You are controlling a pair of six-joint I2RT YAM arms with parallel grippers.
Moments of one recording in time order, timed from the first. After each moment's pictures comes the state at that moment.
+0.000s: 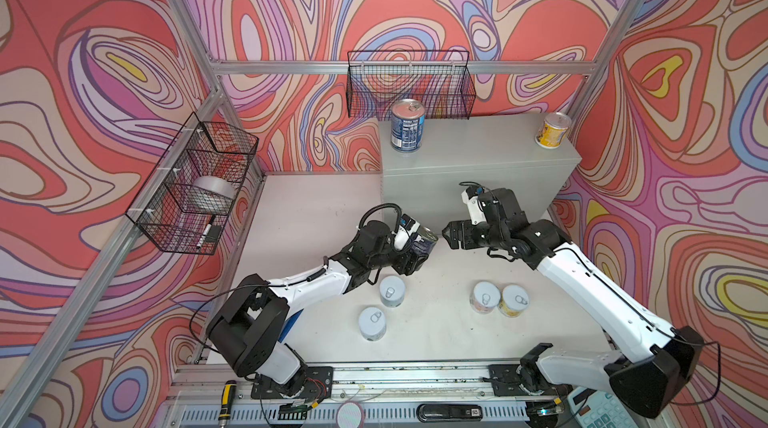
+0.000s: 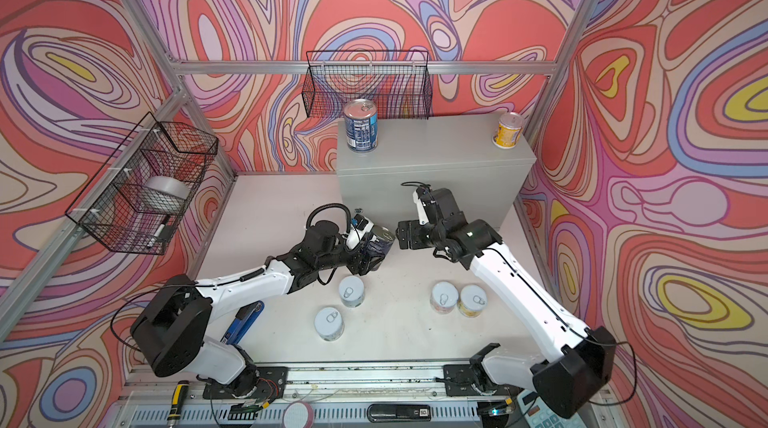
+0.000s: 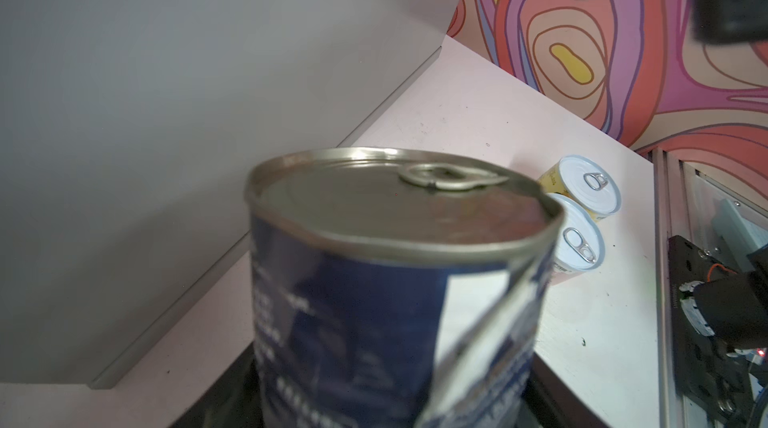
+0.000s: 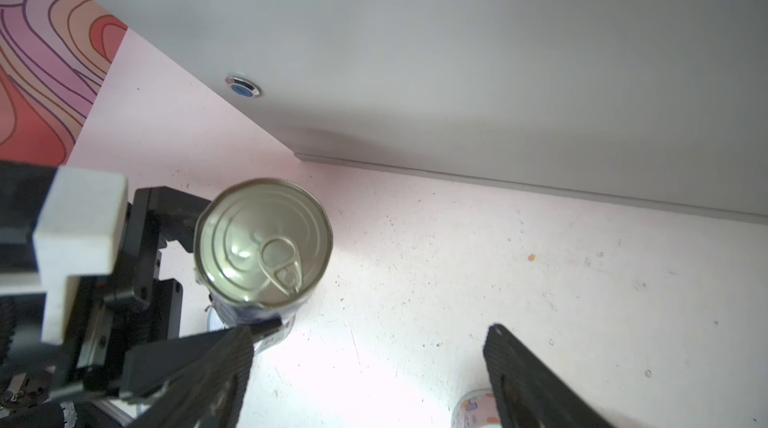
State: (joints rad) left arm -0.70 1.51 0.84 0.20 0.32 -0.10; right arm 0.49 1.21 1.21 -0.77 -0.02 0.33
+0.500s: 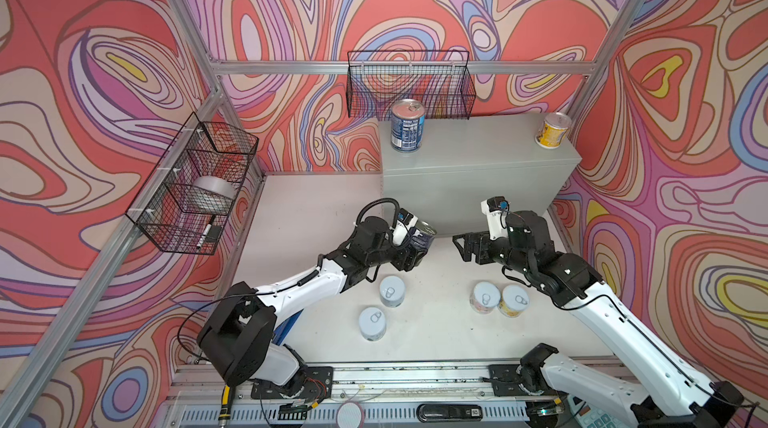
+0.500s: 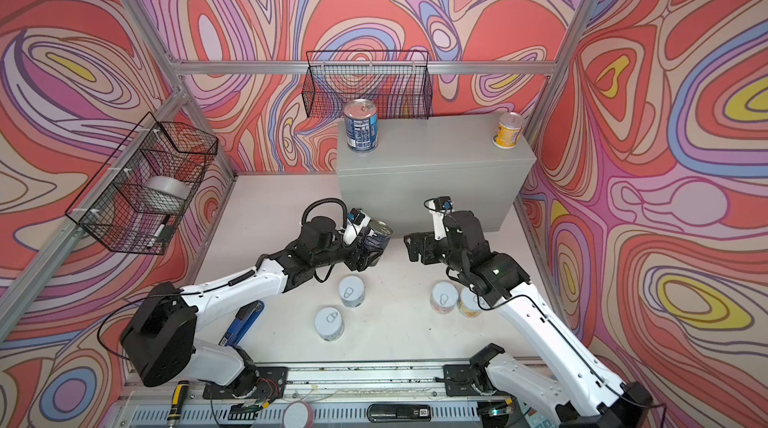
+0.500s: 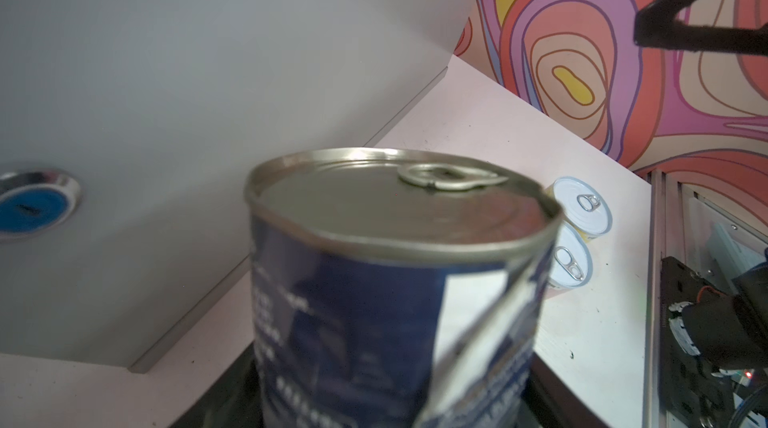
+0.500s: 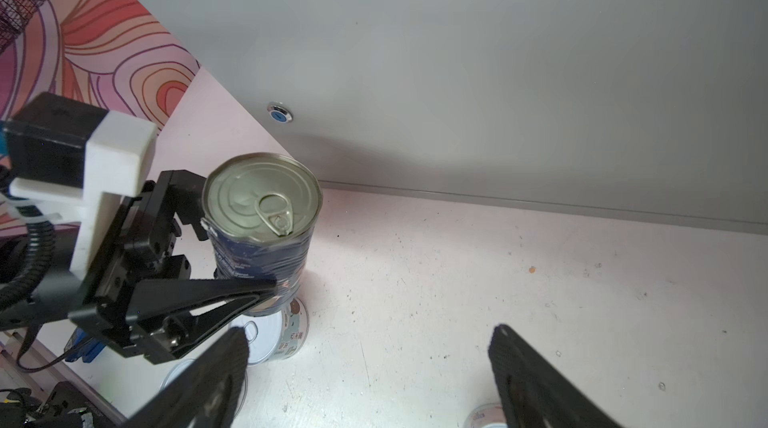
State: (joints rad) left arm -0.70 1.46 0.90 0.11 0.28 -0.12; right arm 0.49 0.95 1.01 -0.63 -0.02 0.36
